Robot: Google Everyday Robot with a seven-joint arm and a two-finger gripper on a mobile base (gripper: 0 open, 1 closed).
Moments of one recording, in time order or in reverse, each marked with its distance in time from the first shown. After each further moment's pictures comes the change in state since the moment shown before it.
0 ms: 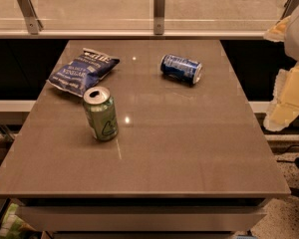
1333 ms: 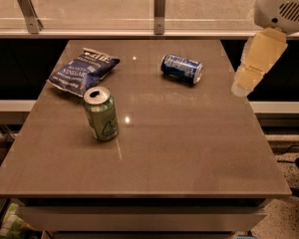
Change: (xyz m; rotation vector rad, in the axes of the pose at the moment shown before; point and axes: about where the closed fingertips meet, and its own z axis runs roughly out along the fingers) arm -0.038 -0.045 0.004 0.001 0.007 0.113
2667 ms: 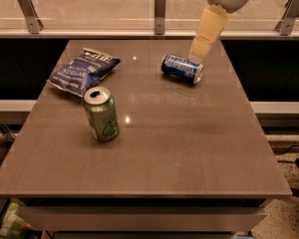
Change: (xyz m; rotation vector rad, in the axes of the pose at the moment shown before) arm -0.071 -0.070 0.045 -0.003 0.029 0.115
